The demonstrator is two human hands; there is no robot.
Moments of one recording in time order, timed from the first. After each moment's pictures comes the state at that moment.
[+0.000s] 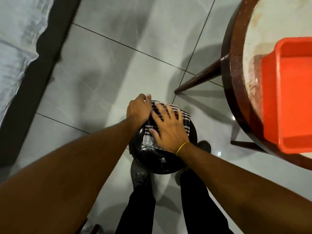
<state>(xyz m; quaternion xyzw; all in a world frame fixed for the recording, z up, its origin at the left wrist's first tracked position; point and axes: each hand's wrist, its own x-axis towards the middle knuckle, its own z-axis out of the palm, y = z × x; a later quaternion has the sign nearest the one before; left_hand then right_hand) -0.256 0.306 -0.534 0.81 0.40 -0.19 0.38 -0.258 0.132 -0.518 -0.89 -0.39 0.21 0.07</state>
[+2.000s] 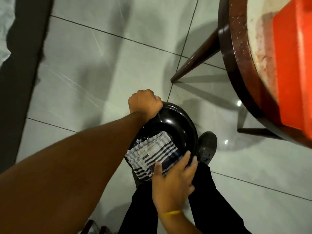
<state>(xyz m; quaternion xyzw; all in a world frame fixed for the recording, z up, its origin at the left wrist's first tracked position) -0.236 0.266 -0.586 0.93 0.25 -0.19 0.19 -0.396 0.120 -0.448 -0.87 0.25 0.38 0.18</state>
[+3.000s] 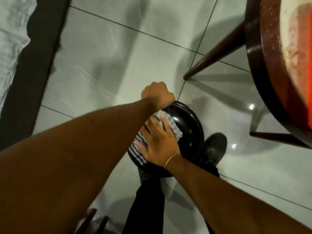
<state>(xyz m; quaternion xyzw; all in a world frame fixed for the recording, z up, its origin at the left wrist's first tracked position) -0.221 0.276 -0.582 0.89 0.25 -0.29 0.25 -0.348 0.141 -0.563 -0.88 -0.42 0.15 0.14</state>
